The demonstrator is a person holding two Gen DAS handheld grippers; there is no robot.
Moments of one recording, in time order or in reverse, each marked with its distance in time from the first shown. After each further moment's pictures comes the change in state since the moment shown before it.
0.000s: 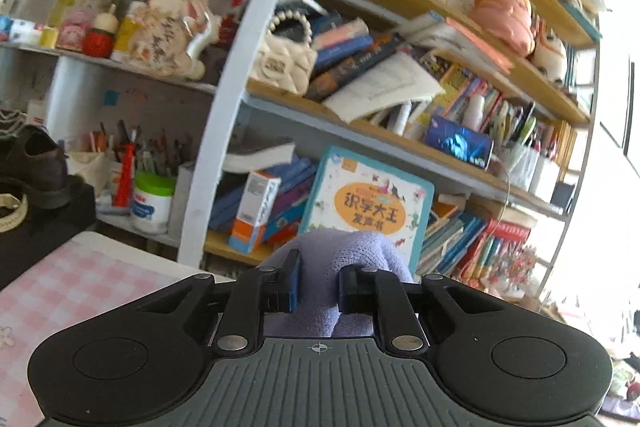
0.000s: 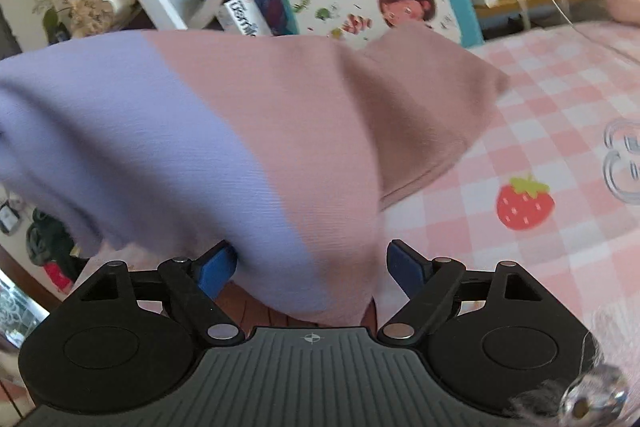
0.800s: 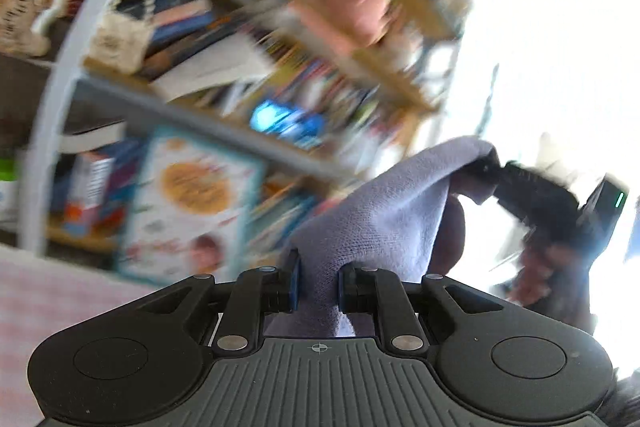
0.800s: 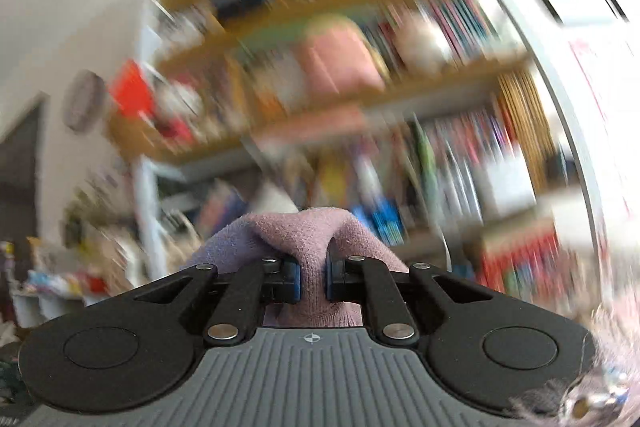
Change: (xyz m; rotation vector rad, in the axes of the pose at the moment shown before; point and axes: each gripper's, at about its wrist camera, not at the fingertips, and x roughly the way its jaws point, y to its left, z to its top) left arm -0.010 -0.034 0.006 -0.060 0.048 -0.589; right arm -0.273 0.032 0.085 -0.305 -0.908 -0.044
